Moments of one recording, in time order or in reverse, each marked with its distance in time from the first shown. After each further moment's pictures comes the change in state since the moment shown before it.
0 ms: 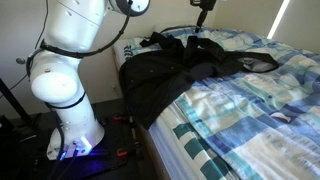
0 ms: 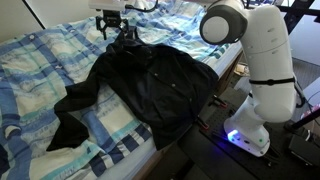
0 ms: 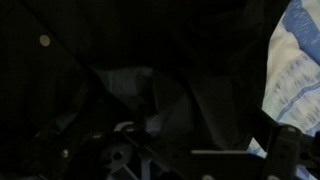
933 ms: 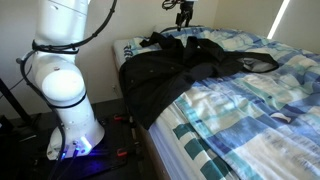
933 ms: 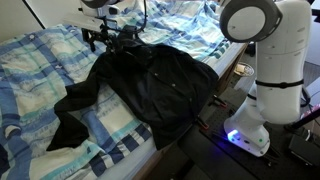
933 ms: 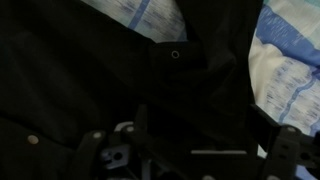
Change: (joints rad) arm 0.181 -0.192 -0.021 -0.353 -0.057 0.283 0.446
